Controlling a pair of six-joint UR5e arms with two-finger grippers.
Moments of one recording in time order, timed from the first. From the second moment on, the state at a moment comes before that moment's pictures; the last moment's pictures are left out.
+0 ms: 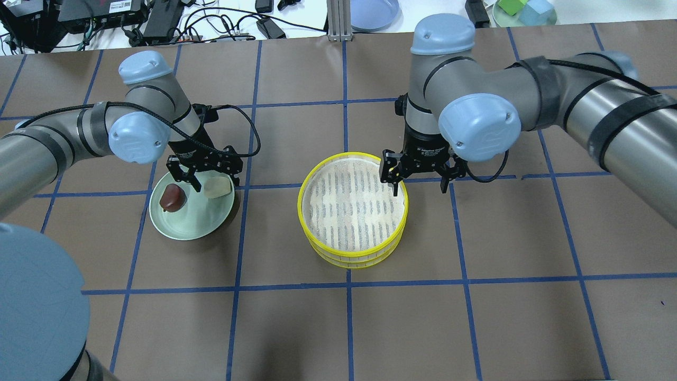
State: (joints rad) left arm -1.44 -2.00 -1.77 -1.21 1.48 0.07; right arm 1.76 -1.31 1.73 -1.73 -1.54 0.17
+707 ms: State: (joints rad) left arm -1.44 -2.01 -1.76 -1.17 1.47 0.12; right arm 1.77 -1.27 1.73 -1.75 -1.54 0.16
